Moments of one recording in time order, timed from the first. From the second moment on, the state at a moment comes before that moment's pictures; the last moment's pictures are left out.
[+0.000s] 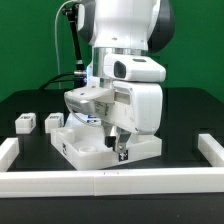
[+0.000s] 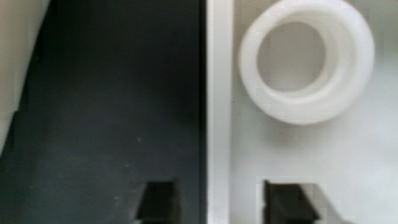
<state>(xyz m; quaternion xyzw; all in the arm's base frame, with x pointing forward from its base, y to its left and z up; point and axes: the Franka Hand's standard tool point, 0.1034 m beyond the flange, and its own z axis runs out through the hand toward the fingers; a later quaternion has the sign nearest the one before) 0.565 -0.020 0.029 0.53 0.84 0.00 0.08</state>
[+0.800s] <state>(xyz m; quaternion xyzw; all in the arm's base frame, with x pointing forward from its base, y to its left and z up) 0.557 -0.021 0.016 0.54 0.84 -0.01 0.07</state>
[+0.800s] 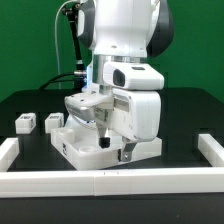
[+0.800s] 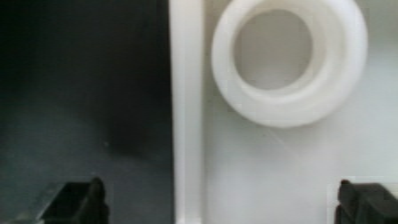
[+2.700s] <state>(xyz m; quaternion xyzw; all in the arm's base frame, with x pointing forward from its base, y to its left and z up) 0.556 0.005 0.017 0.15 0.98 -0.08 0.04</state>
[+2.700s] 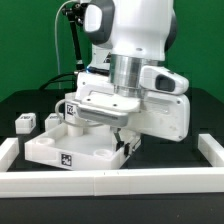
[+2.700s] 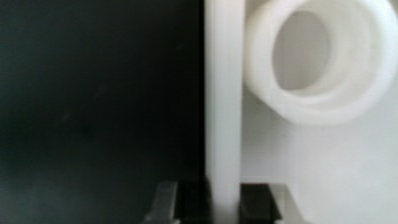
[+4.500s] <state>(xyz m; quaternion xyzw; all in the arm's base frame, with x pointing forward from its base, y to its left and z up) 0.563 0.065 0.019 0.05 1.00 -0.08 0.01</state>
